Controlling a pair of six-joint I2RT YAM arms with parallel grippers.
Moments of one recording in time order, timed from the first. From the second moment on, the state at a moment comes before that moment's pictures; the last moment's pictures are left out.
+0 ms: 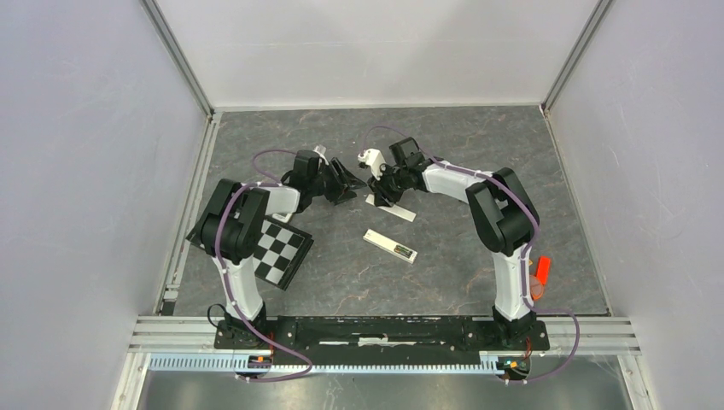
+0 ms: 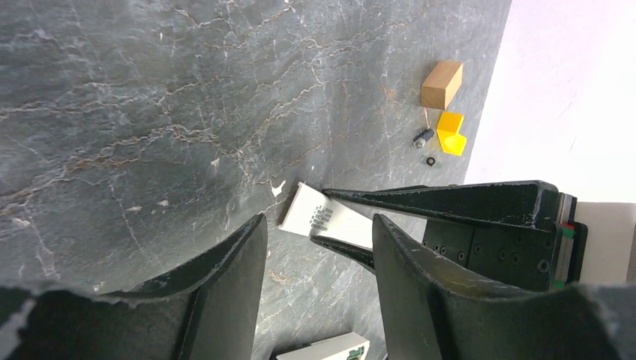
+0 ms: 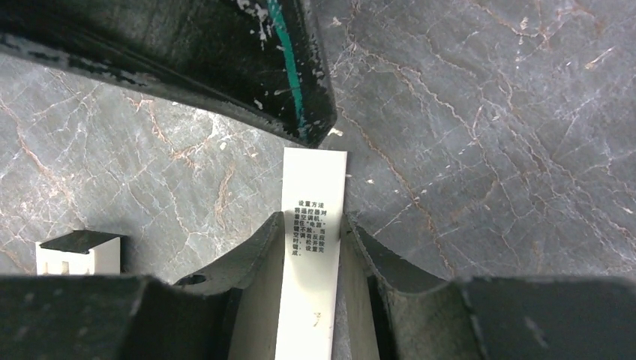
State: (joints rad) left arm -0.34 1.92 0.96 0.35 0.47 -0.98; right arm 0.53 2.08 1.40 -0.26 -0.47 -0.45
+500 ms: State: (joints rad) left arm -0.35 1.98 1.05 0.27 0.44 -0.87; right arm 0.45 1.80 1.10 -0.14 -0.18 0.01
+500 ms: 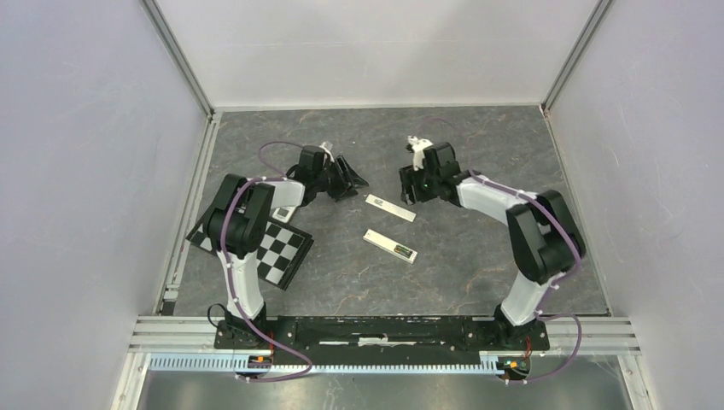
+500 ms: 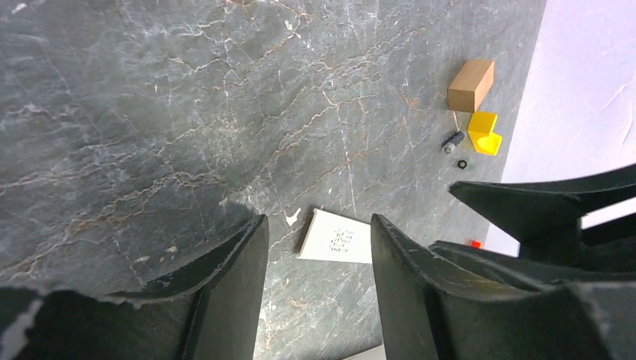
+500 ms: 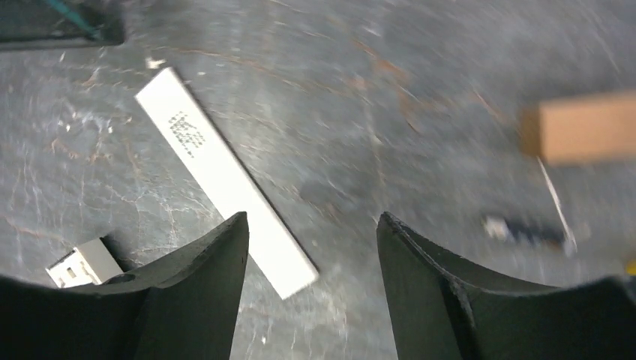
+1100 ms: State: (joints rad) left arm -0.38 2.02 1.09 0.24 0.46 -0.85; right arm 0.44 1.61 0.74 0.06 -0.09 0.62
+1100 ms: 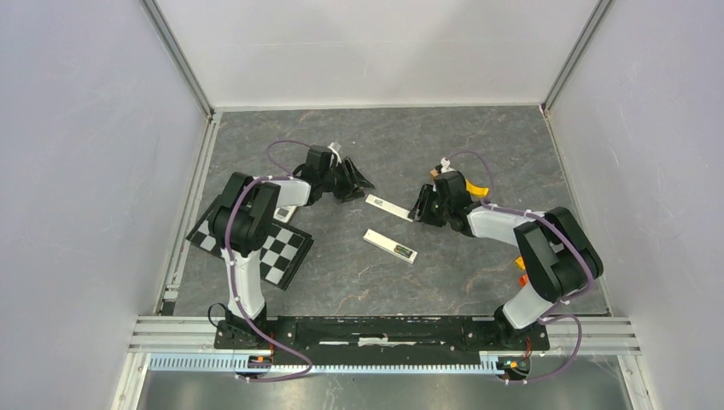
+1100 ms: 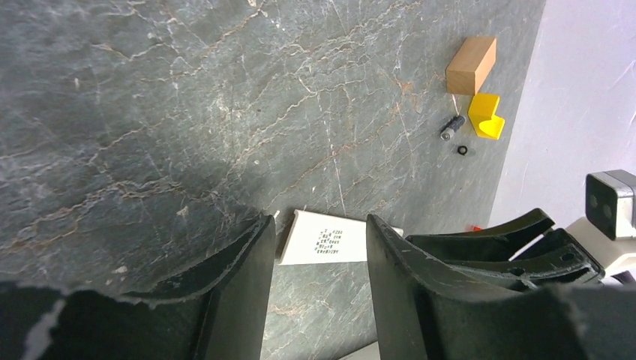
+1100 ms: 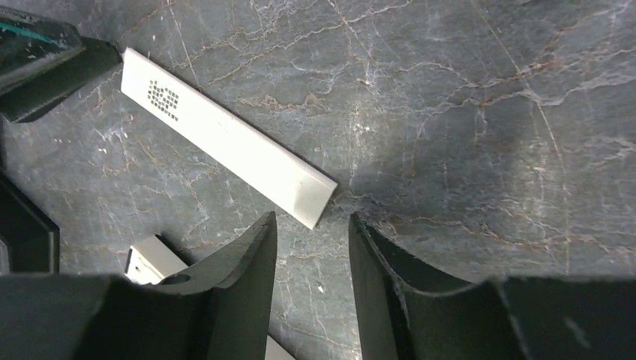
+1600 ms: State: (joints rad) left arm -0.39 2.02 1.10 0.23 0.51 -0.86; right arm 0.44 1.65 0.71 0.18 -0.13 0.68
